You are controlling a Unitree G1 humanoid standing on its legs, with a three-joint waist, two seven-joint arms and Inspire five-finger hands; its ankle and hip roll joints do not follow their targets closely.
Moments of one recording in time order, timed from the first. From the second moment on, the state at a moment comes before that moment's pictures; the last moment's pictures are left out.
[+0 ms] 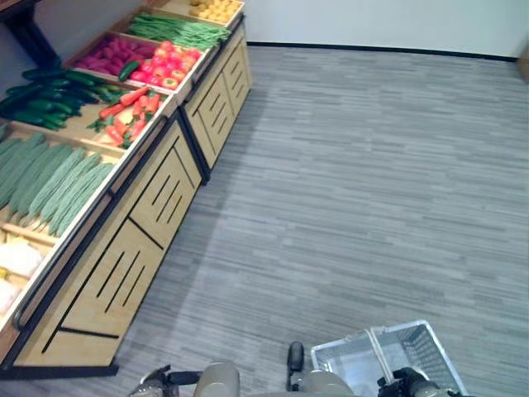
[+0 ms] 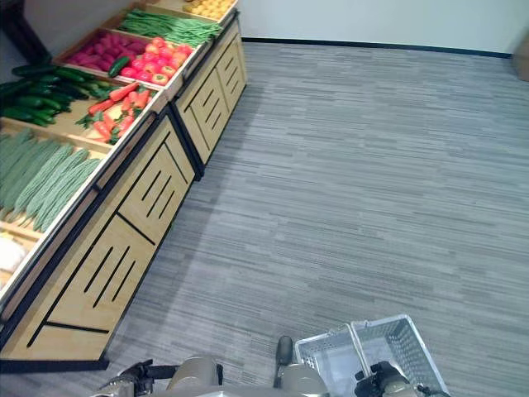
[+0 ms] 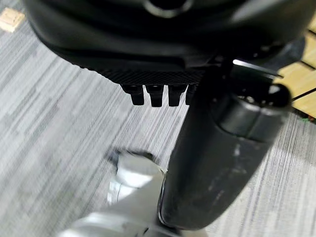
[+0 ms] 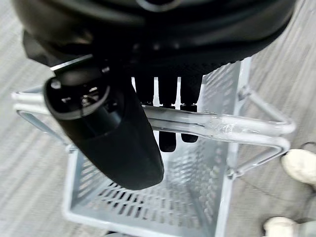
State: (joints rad) left arm -0.09 0.29 -0.08 1.36 -0.29 0.06 0.04; right arm -0.08 -0.37 0.22 1.33 -0.02 0.08 -0.04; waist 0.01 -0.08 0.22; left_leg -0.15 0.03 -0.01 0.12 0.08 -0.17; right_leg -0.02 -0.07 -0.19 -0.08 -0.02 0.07
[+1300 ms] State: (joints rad) left arm 0.00 0.24 -0.12 1.36 -0.21 0.08 0.03; right arm 0.01 -0.36 0.23 1.31 -0.02 0.10 -0.01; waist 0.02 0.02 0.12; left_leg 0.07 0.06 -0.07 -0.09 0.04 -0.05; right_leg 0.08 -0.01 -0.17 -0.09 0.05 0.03
